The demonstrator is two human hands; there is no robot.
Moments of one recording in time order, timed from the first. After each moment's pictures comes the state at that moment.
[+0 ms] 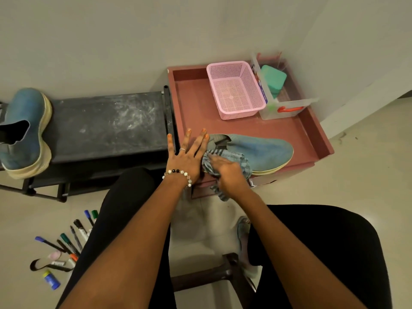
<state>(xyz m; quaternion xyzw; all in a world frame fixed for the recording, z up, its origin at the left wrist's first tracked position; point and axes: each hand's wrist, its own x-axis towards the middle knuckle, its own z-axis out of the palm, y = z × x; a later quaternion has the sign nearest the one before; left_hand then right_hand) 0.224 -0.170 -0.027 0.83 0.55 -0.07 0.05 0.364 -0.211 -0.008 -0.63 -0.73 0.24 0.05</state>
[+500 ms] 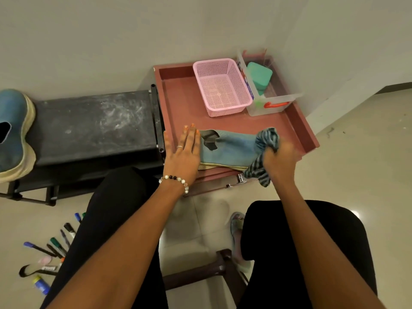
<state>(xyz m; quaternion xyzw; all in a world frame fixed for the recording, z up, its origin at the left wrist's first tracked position) 0.251 -0.188 -0.010 0.83 0.56 0.01 -0.03 0.462 -0.226 0.042 -0.81 -0.45 0.12 0.35</state>
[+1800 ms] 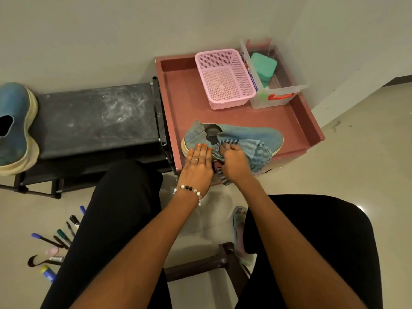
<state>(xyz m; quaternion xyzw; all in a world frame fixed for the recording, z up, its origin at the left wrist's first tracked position) 0.271 -0.226 -0.027 0.85 0.51 -0.08 0.07 0.398 -0.209 -0.016 -0.70 -0.69 0.18 -0.01</state>
